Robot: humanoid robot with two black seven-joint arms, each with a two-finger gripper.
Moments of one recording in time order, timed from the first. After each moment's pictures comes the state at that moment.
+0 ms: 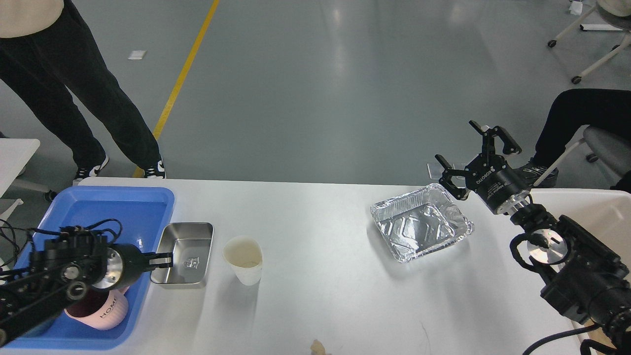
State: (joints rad) left arm -0.50 0.78 -0.58 -1.44 1.37 -0.48 0.39; right arm 0.62 -0.28 1.00 0.59 -0.17 0.68 0.23
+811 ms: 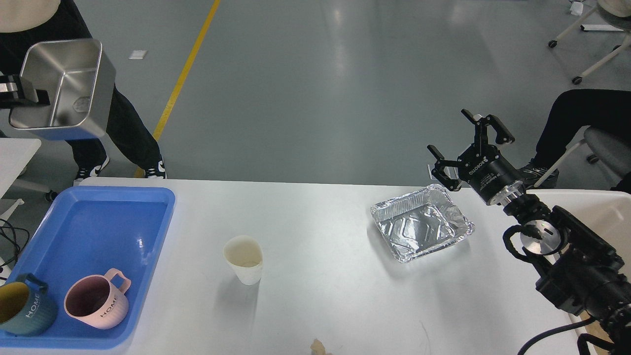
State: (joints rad) left arm -0.66 1.08 -1.20 -1.43 1.15 -0.96 0.40; right arm 0.63 -0.28 1.00 0.67 -0.19 0.64 0.22
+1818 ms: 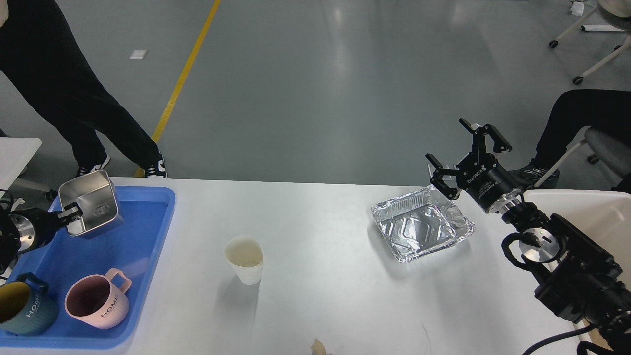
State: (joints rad) left arm -0.79 0.44 -0.25 -0.14 1.11 -0.33 -0.24; right arm 0.60 -0.27 1.00 0.67 -0.19 0.64 0.22
